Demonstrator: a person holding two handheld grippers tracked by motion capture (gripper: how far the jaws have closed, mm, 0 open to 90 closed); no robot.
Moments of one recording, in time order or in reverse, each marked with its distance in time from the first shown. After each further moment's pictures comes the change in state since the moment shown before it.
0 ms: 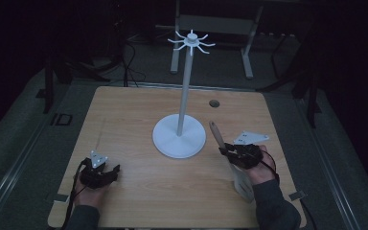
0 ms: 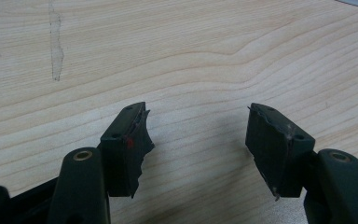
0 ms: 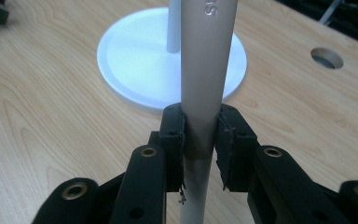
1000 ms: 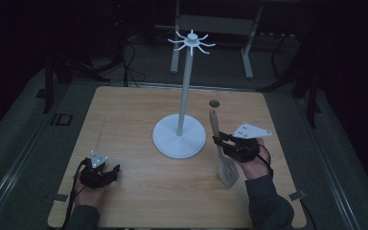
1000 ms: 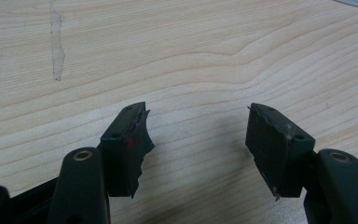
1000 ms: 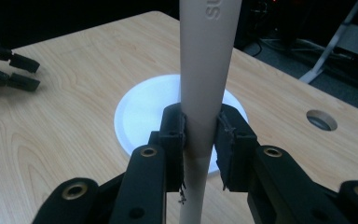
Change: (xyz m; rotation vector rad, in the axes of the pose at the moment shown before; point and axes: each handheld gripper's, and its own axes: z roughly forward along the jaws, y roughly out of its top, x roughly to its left) left arm 0.000 0.000 0.000 -0.002 0.000 -0.002; right arm 0.011 0.034 -0.009 -0.189 0.010 0.007
